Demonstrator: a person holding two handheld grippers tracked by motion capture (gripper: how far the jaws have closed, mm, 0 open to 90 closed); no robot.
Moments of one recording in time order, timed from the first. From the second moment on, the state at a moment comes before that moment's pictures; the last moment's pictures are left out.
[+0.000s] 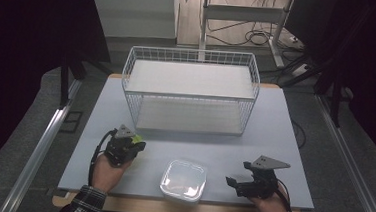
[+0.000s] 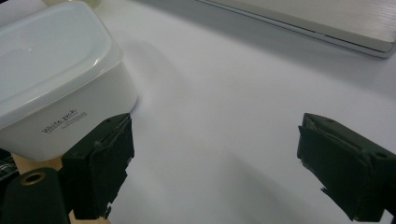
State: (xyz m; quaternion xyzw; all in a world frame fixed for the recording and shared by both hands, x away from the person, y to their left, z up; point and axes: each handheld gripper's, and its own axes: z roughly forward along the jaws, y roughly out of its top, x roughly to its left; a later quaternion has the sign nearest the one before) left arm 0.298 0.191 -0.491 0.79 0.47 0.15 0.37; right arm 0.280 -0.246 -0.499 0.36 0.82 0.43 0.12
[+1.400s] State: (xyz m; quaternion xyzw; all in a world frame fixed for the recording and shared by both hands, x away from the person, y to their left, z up) left arm 0.203 0.161 -0.521 0.85 0.31 0.03 0.42; right arm 0.217 -0.169 -0.497 0.19 0.90 0.40 -0.02
